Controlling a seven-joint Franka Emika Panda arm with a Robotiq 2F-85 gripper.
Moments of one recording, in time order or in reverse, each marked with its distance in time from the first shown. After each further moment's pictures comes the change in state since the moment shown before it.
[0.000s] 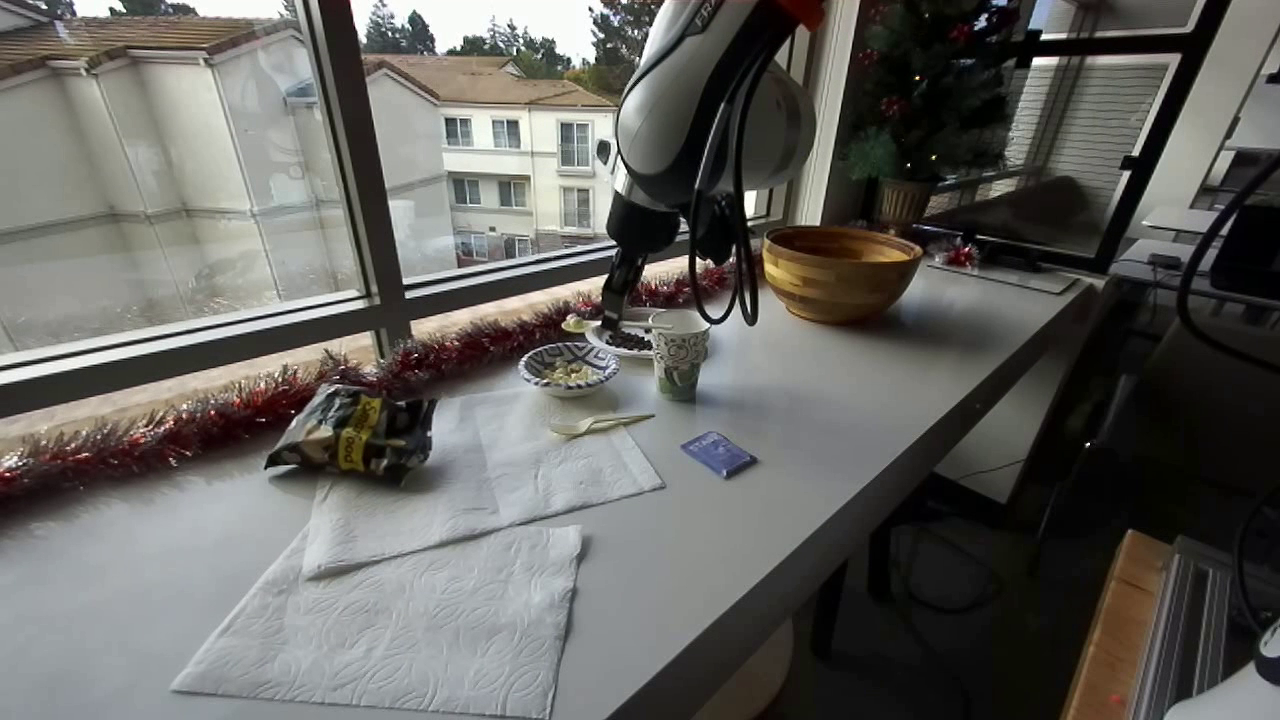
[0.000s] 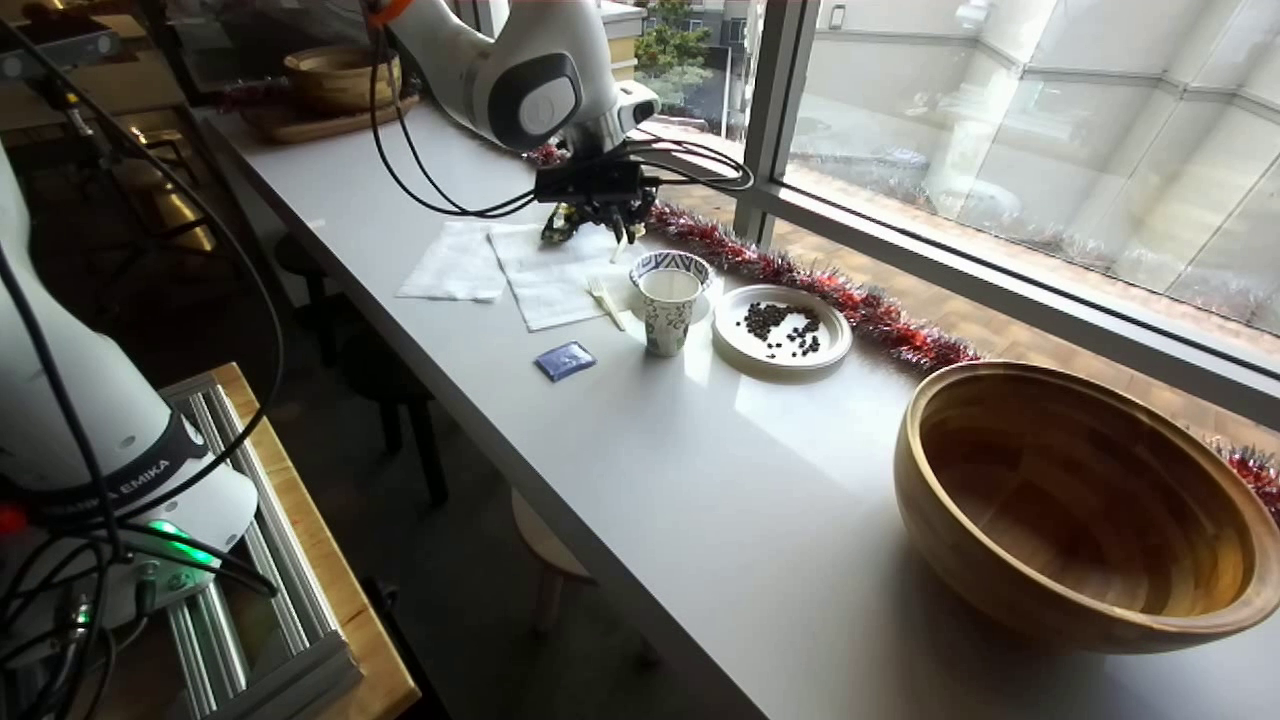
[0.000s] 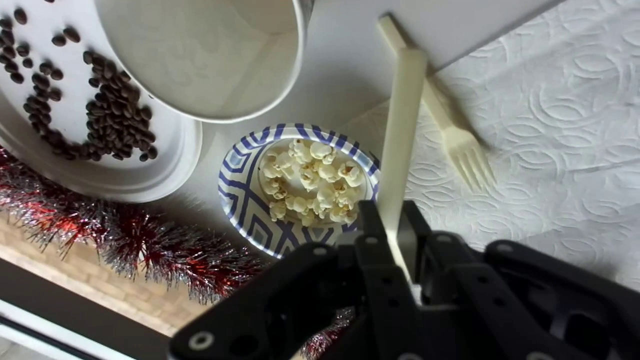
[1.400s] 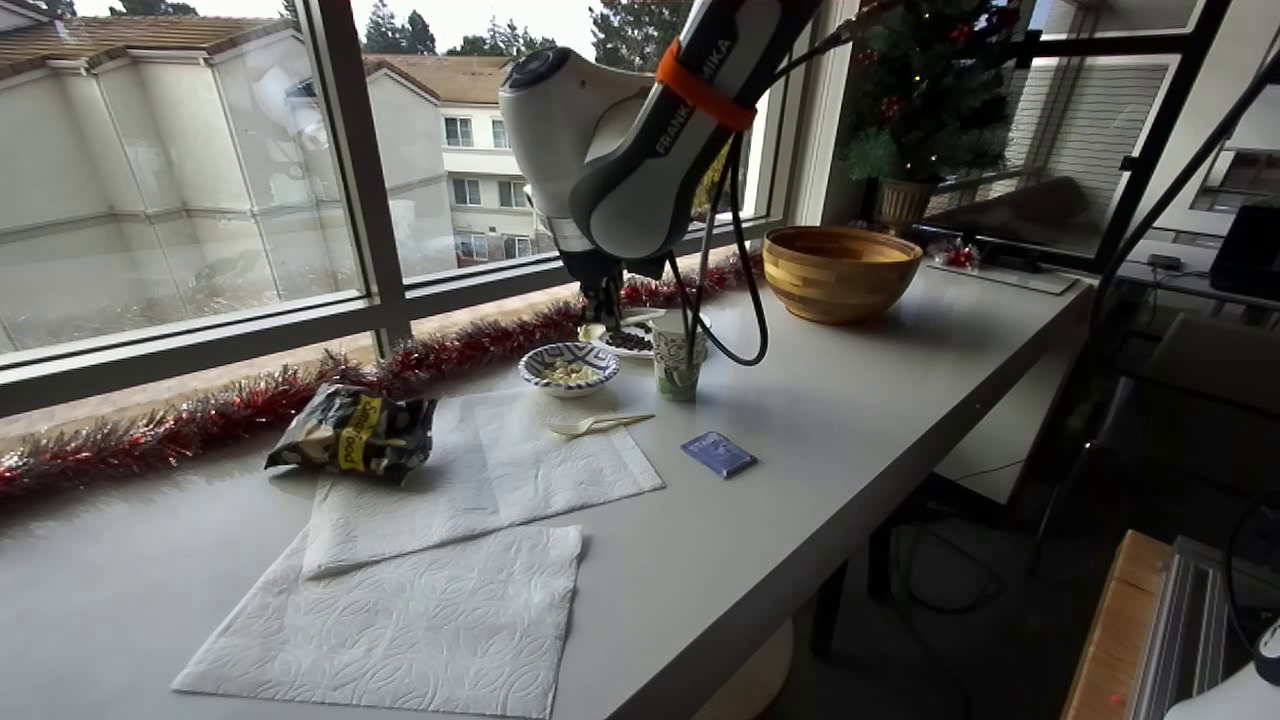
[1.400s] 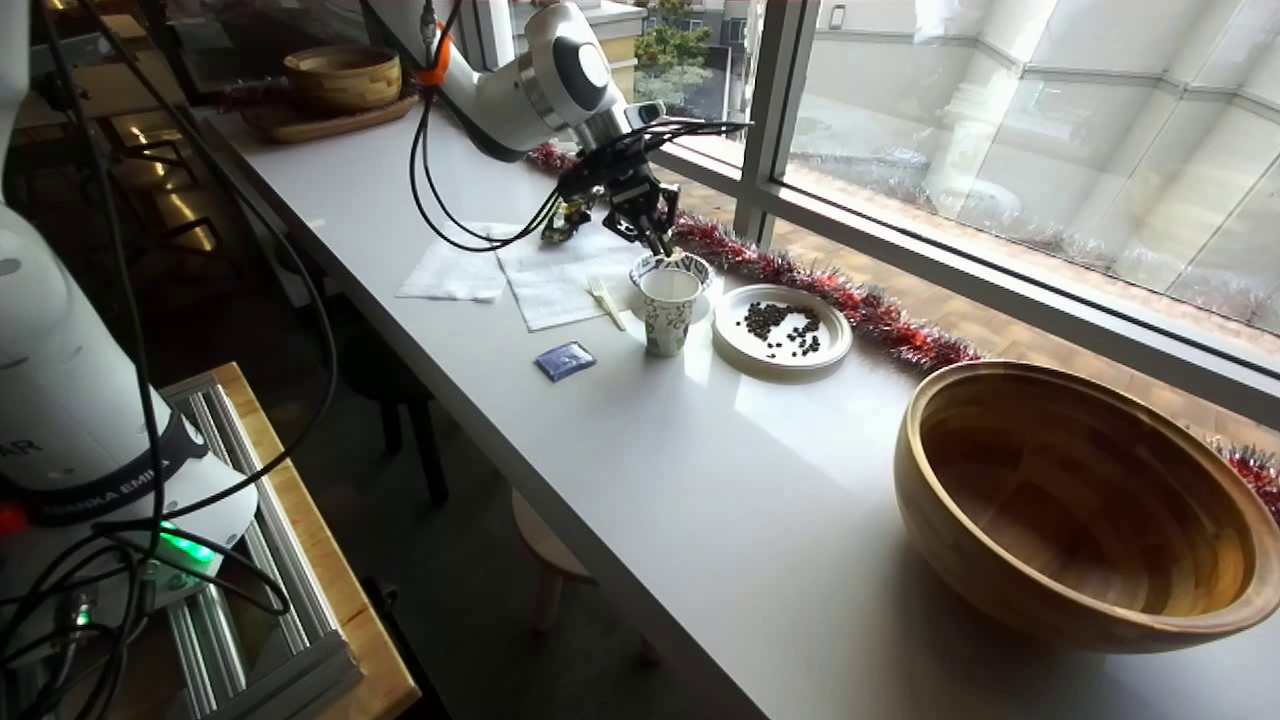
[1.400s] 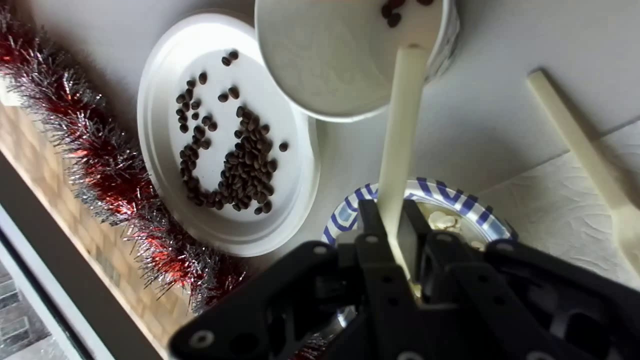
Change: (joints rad) arm 0.307 0.232 -0.265 0.344 -0.706 -0.380 0.656
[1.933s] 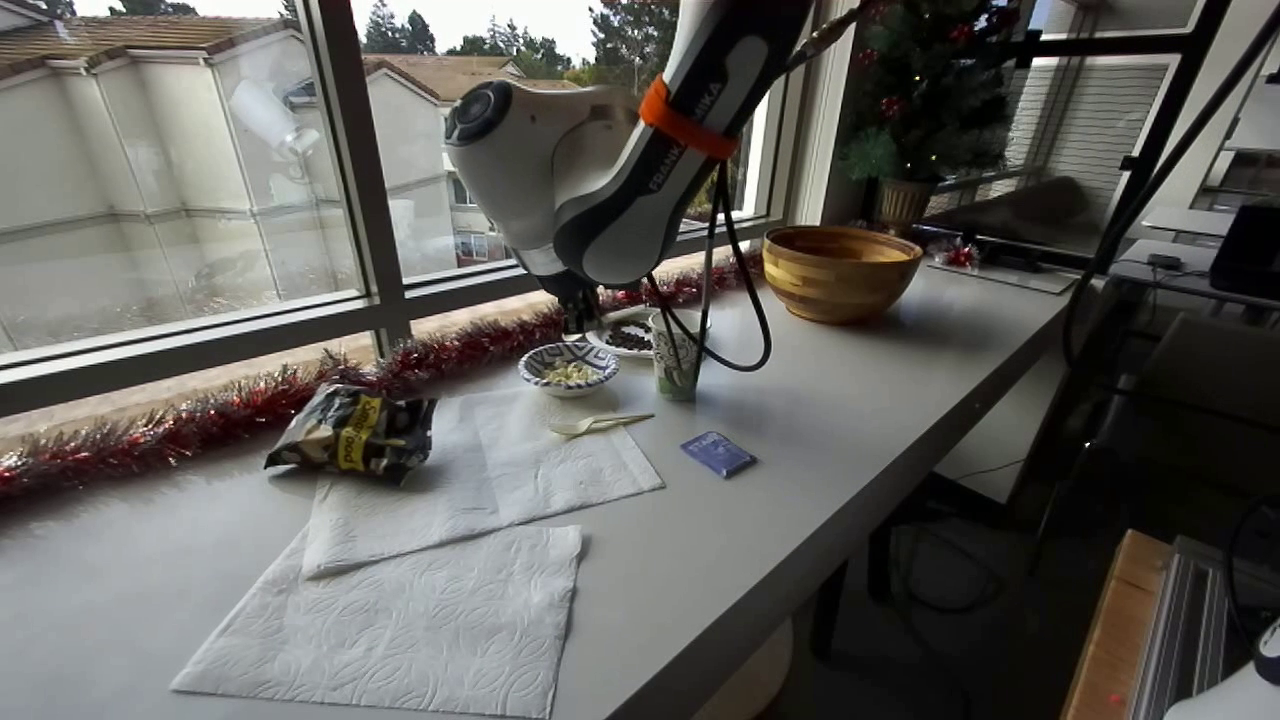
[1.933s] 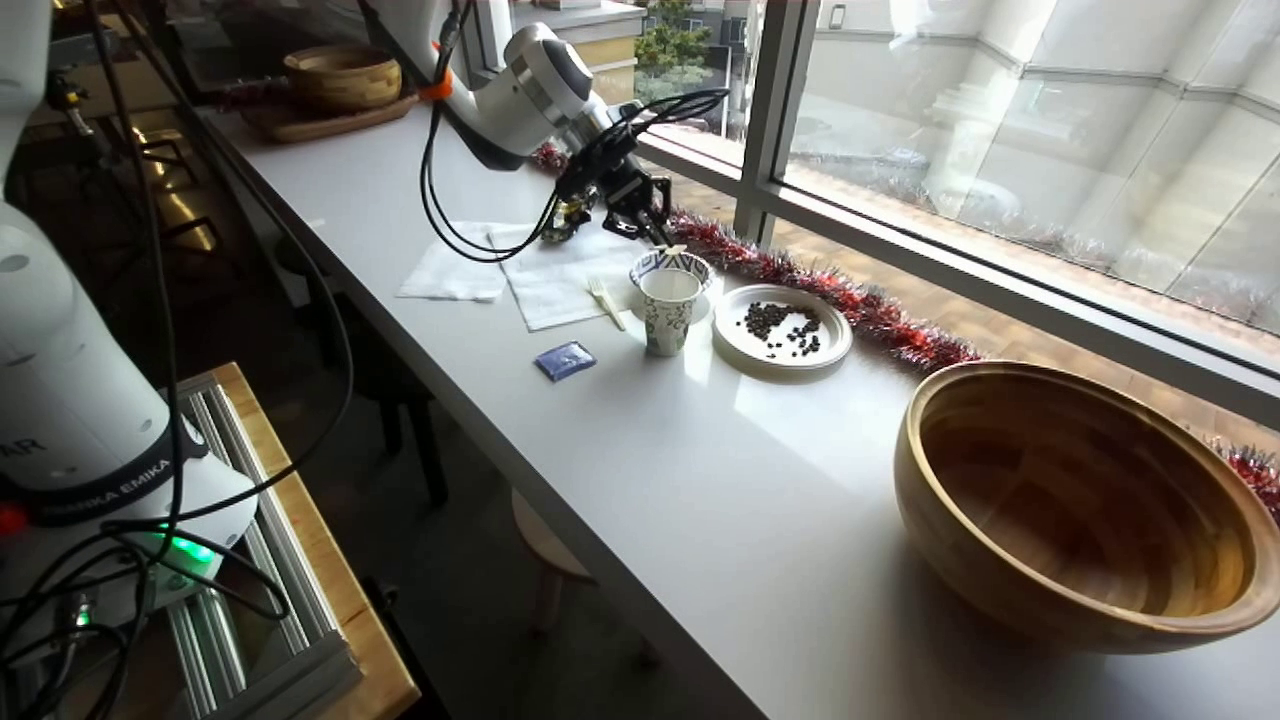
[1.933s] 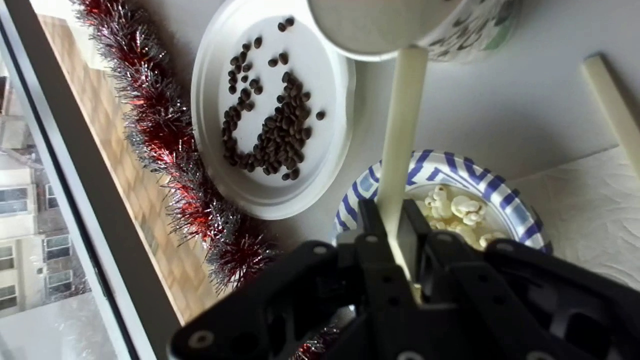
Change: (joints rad) arm 0.029 0.061 0.044 0.076 -0.250 -0.099 0.118
